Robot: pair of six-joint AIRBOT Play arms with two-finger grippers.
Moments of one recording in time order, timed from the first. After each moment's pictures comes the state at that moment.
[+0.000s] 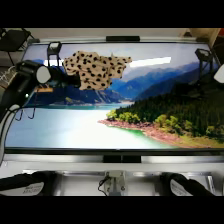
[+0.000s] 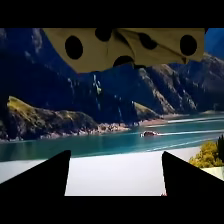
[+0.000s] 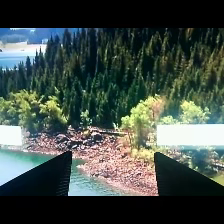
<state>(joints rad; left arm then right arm) -0.35 -1.41 1.49 1.62 -1.00 -1.84 -0.04 -1.18 1.37 -1.46 1.36 1.57</state>
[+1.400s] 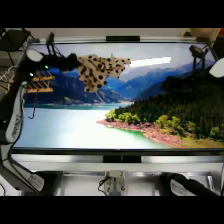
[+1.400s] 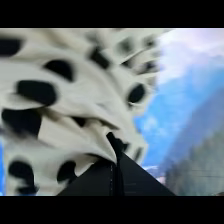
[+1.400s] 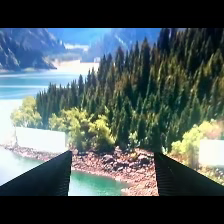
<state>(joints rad) -0.09 -1.78 1.92 0.79 -0.97 -1.35 -0.04 -1.22 1.44 -1.30 1.32 1.56</state>
